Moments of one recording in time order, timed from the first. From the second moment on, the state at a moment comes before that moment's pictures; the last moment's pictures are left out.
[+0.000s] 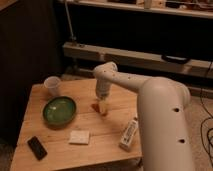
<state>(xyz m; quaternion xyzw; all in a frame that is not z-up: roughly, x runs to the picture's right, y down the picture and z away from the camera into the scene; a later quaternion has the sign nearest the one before) -0.034 0.088 0.908 -0.36 -0.11 -0.05 0.92</state>
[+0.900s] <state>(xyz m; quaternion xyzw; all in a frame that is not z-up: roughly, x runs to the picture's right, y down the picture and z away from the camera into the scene) -0.134 0.131 0.832 -0.35 -0.11 -0.23 0.90</state>
